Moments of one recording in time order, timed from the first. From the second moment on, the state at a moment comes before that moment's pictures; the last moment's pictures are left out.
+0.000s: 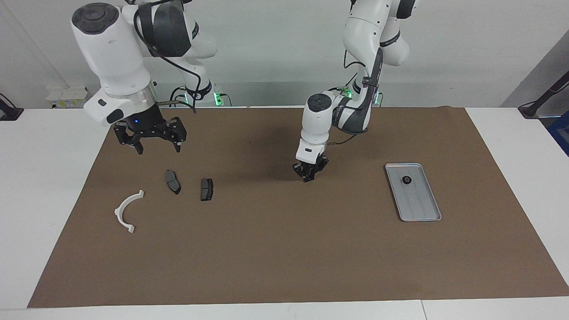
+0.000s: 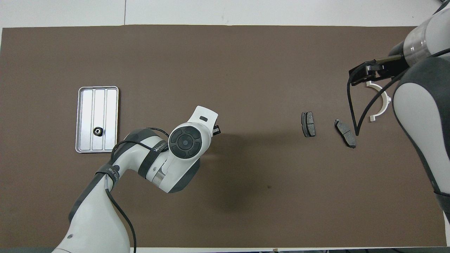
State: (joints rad) left arm -0.68 0.30 0.04 -2.07 0.08 2.50 -0.99; right arm 0.07 0.17 0.04 -1.40 -0.05 1.61 0.06
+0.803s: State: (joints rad) left arm -0.25 0.17 0.05 -1.92 0.10 2.15 -0.29; right arm -0.01 0.03 0.08 -1.41 0.00 1.49 0.05
